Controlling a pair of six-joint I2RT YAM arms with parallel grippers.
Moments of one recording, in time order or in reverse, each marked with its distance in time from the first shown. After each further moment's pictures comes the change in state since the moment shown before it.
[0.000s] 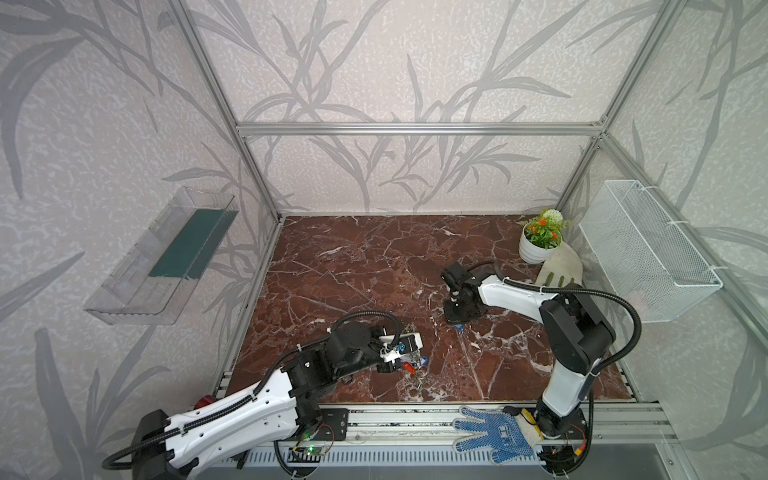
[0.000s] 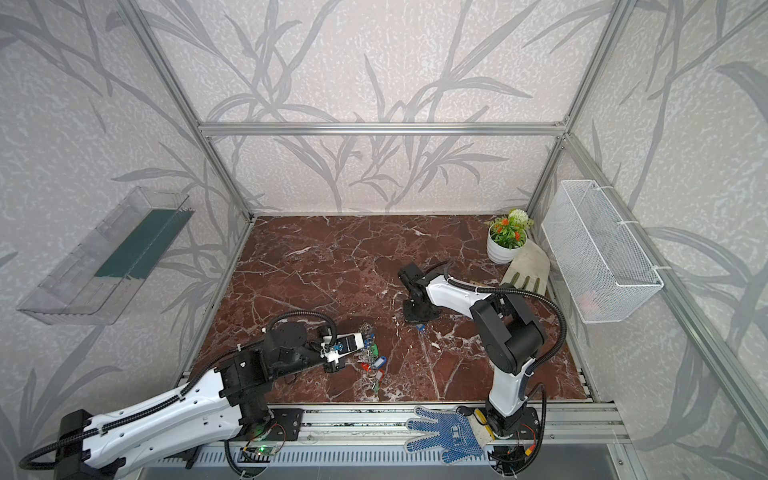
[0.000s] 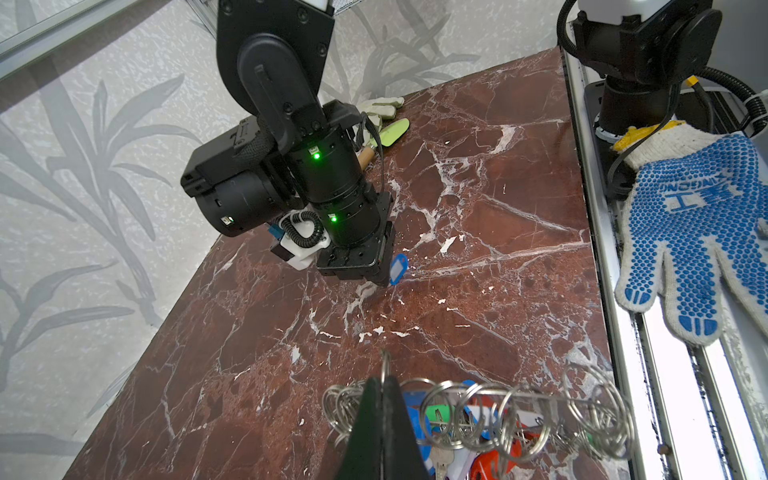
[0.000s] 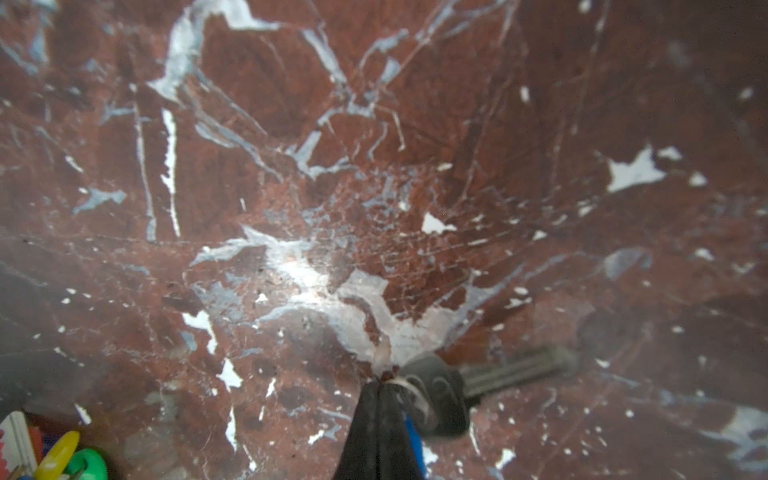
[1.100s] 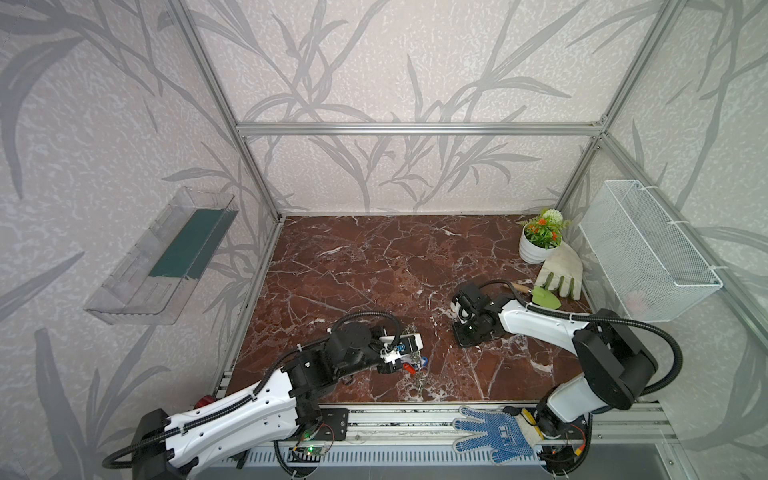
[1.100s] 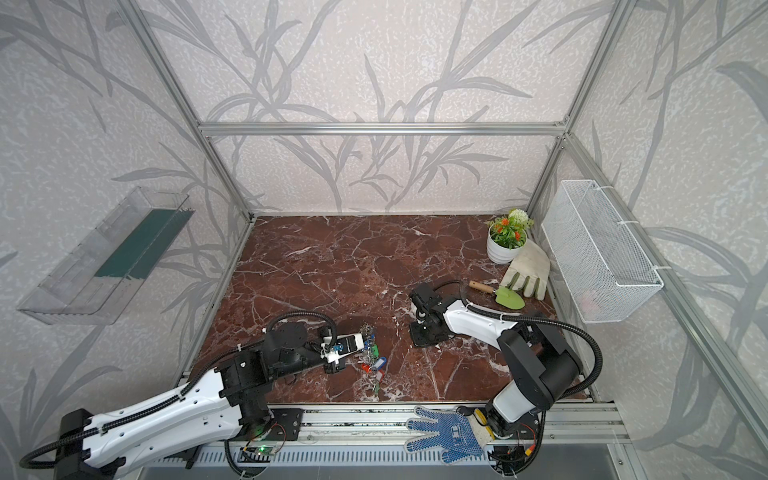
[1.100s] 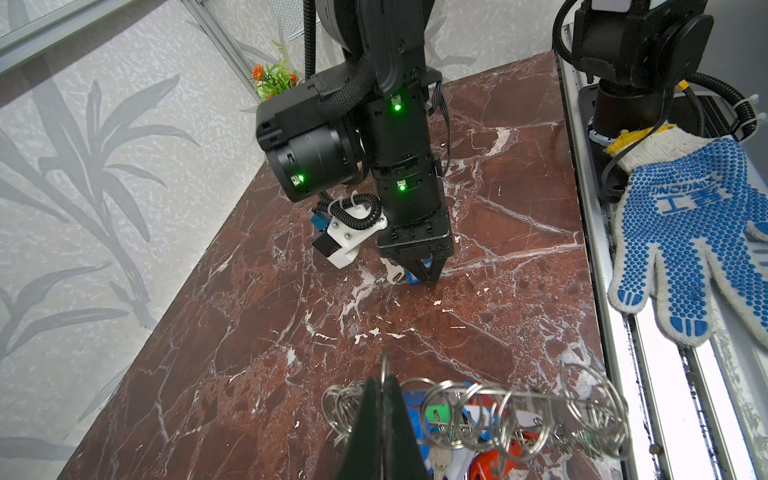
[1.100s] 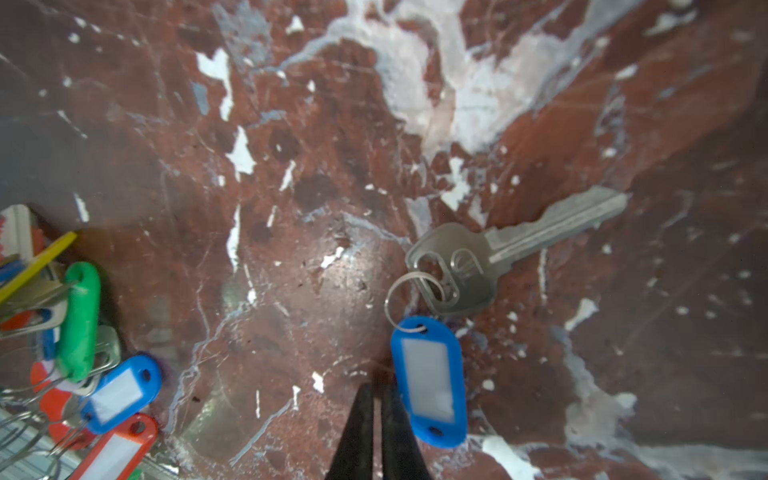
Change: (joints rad) left arm -0.005 0.001 0.000 -0.001 0.005 -0.007; right arm 0.034 -0.235 -0.293 0.093 -0.106 -0.025
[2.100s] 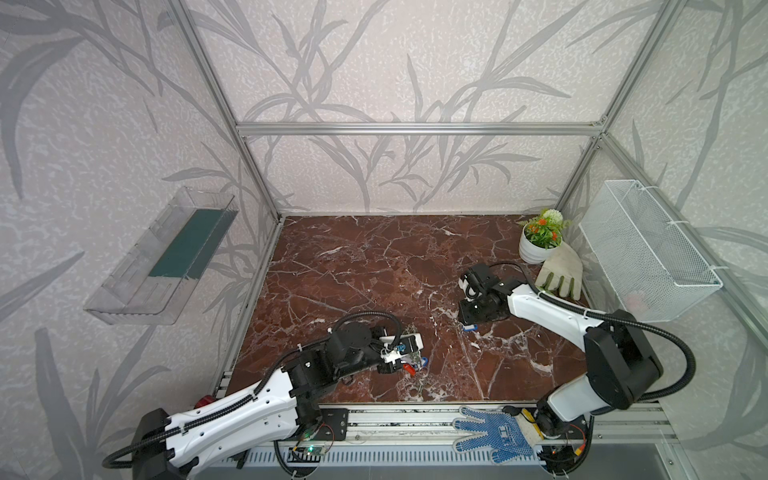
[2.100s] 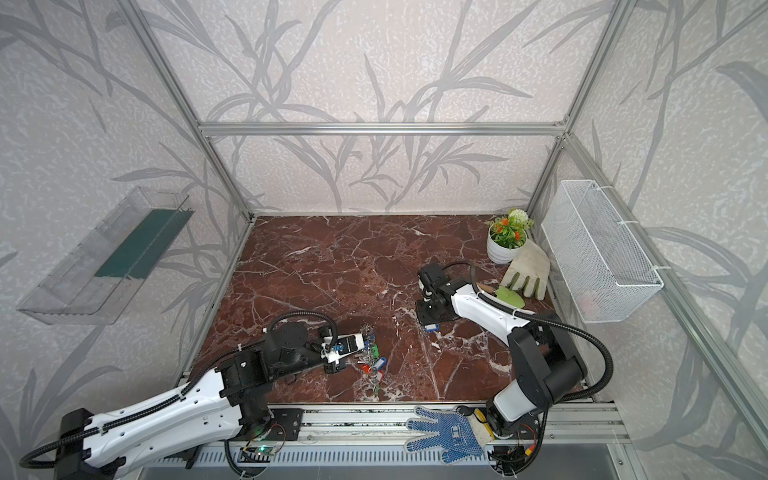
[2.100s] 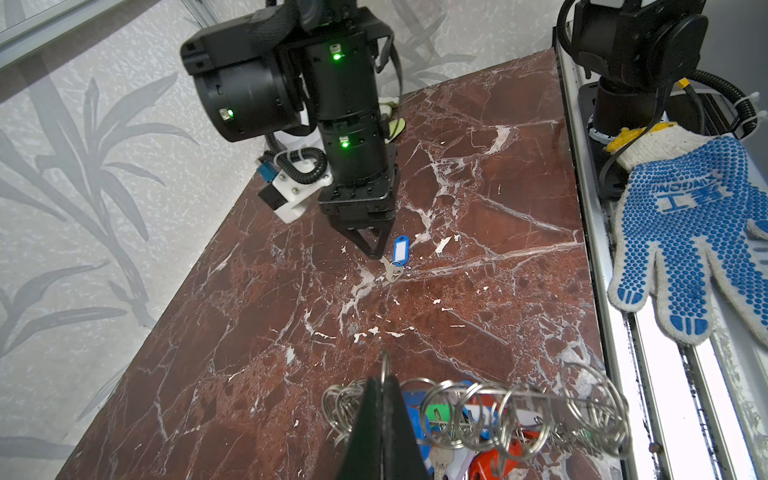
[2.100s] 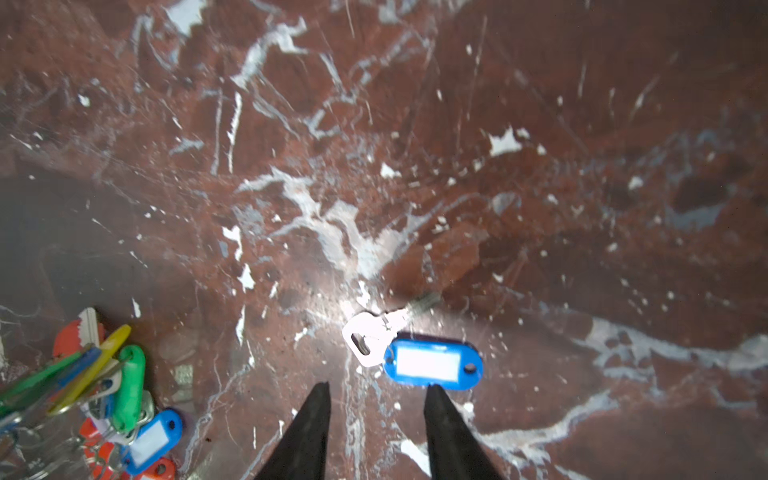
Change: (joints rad) left arm 0.000 0.003 0.000 -0.002 0.000 0.000; right arm -0.112 0.032 0.211 -0.094 0.066 -0.087
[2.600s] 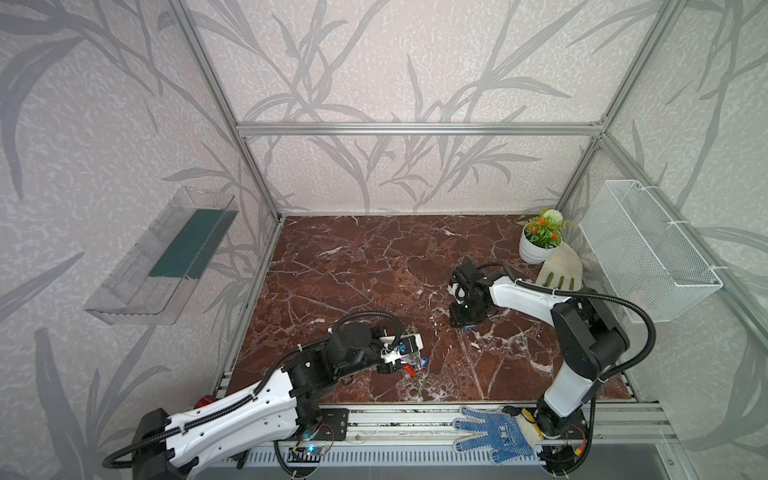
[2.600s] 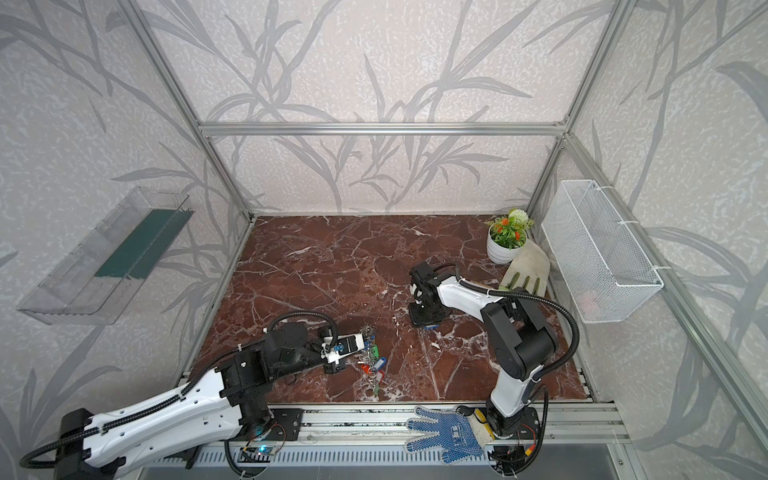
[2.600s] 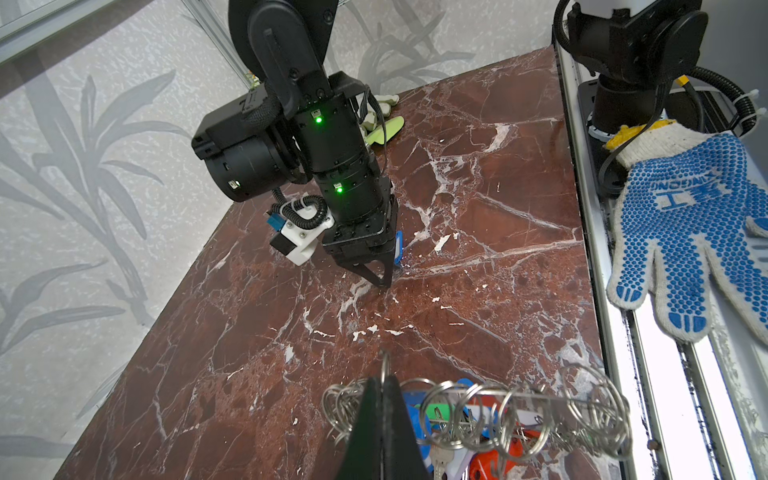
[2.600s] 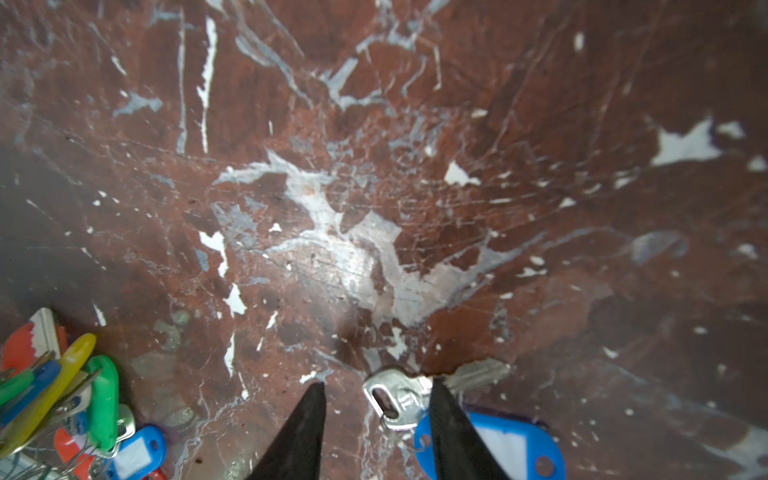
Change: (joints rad) left arm 0.000 0.000 0.000 -0.005 0.000 0.000; right arm 0.005 0.148 0.035 -0.014 -0.096 -0.051
